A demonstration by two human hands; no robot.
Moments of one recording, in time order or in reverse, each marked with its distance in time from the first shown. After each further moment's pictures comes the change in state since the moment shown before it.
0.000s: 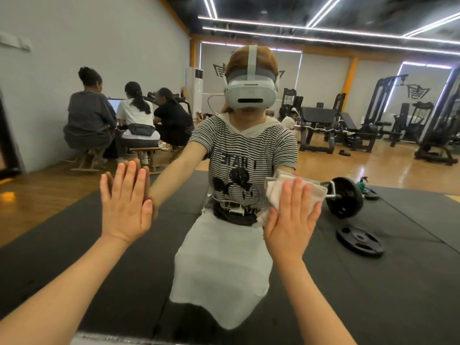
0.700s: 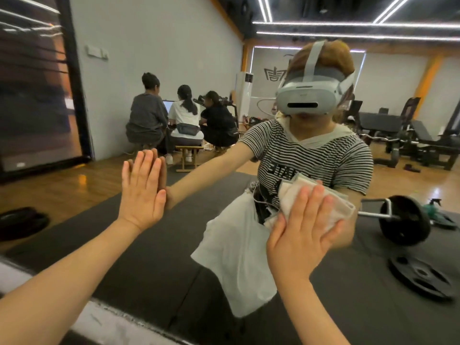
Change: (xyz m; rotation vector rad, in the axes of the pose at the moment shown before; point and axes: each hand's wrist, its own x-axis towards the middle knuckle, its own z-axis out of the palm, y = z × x) left_hand 0.001 0.003 -0.006 0.097 -0.080 -0.046; right_hand -0.007 -0.015 0.001 0.103 -0.002 0.036
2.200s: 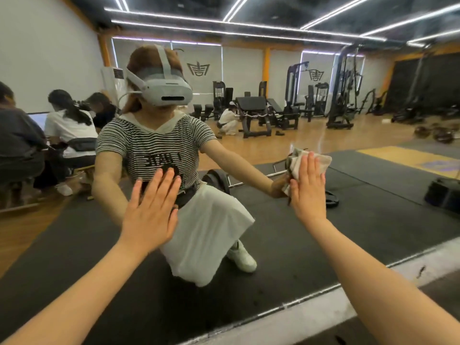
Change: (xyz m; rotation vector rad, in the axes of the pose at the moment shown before) left_hand -0.011 -0.184 0.009 -0.194 0.049 0.433; right_hand 0.002 -0.143 -0.005 -0.241 -0.361 0.275
